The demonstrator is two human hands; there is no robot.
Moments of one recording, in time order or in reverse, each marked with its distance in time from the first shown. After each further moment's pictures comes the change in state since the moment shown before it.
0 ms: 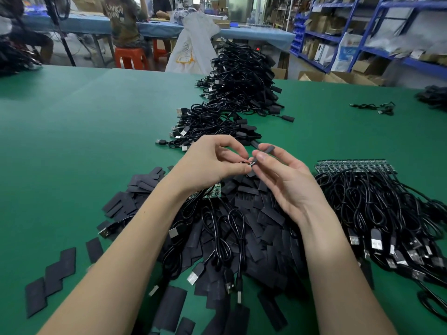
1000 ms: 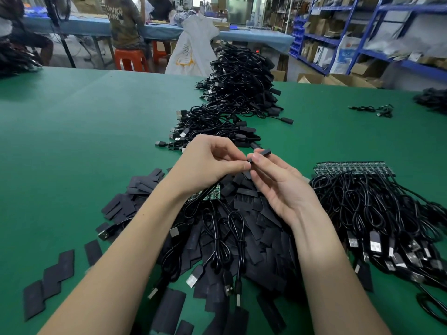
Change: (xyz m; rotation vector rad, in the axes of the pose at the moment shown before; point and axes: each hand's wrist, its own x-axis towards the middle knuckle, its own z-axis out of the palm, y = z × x) left_hand -0.002 0.000 -0.001 0.029 0.077 0.101; right_hand -0.001 0.004 0.009 0.030 0.062 0.082
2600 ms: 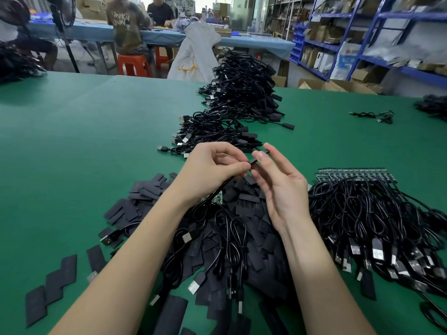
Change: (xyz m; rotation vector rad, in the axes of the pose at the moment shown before) left_hand 0.001 -0.005 0.005 -0.154 0.049 -0.042; right_hand -0.001 0.013 0.017 0.034 0.166 -0.236
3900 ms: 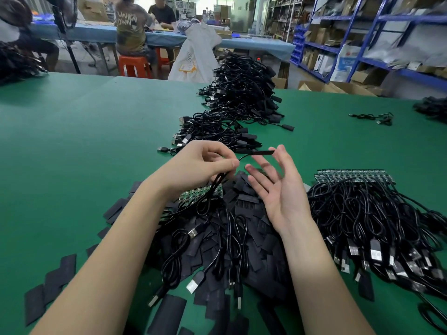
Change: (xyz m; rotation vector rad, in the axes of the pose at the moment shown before) left_hand -0.003 0.017 -0.024 0.089 -0.129 -0.133; right_hand 0.004 -0.003 -0.008 0.034 -0.052 0.128
